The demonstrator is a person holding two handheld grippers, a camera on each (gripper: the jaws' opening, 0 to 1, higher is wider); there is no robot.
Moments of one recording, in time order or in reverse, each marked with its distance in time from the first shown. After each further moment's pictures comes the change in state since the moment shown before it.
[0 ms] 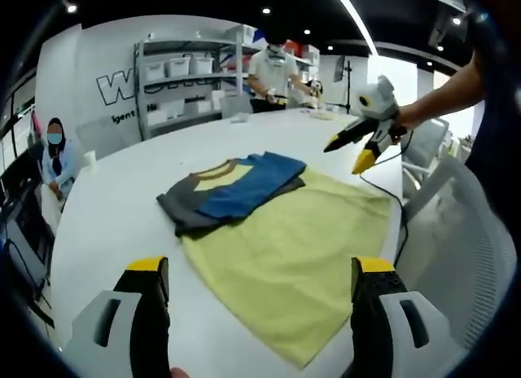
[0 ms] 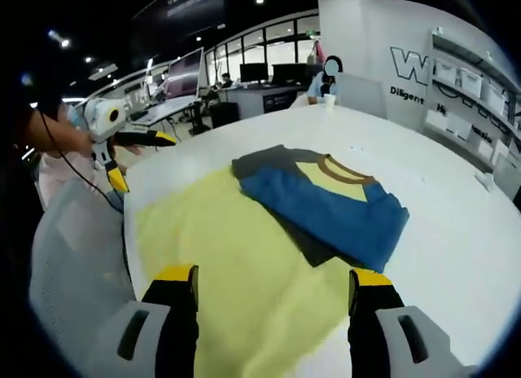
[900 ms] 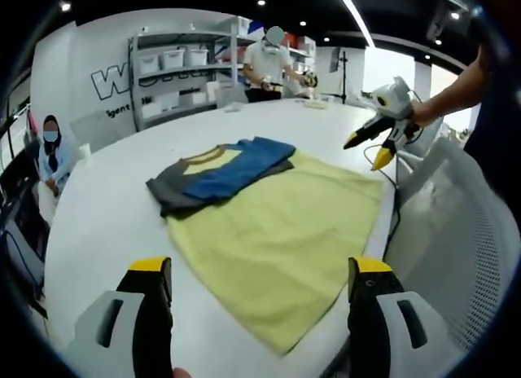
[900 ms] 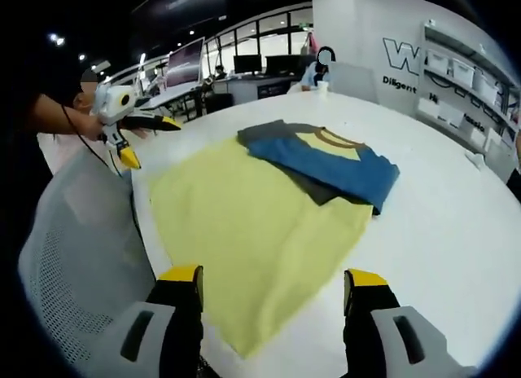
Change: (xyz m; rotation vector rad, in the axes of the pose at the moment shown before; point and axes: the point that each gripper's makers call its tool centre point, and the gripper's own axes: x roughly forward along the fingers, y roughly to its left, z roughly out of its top) left arm 0.000 -0.022 -0.030 0.013 0.057 -0.017; right arm -0.036 0.022 -0.070 0.033 0.048 -0.036
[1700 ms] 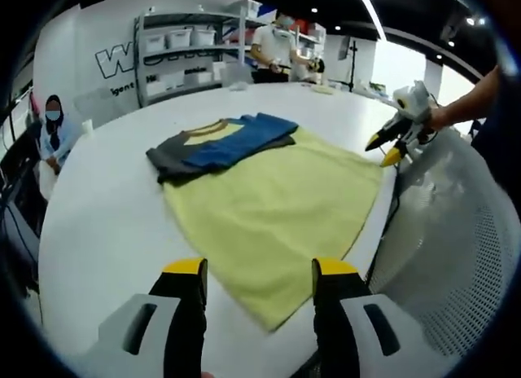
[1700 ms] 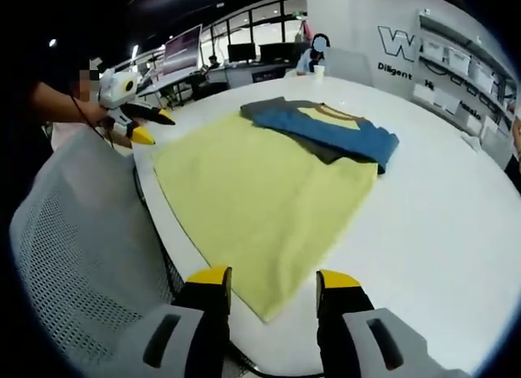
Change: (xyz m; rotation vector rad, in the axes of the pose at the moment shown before) left arm -0.005 -0.004 -0.033 -0.075 0.103 0.014; right arm -0.006 0.017 -0.043 0.005 0.069 -0.021
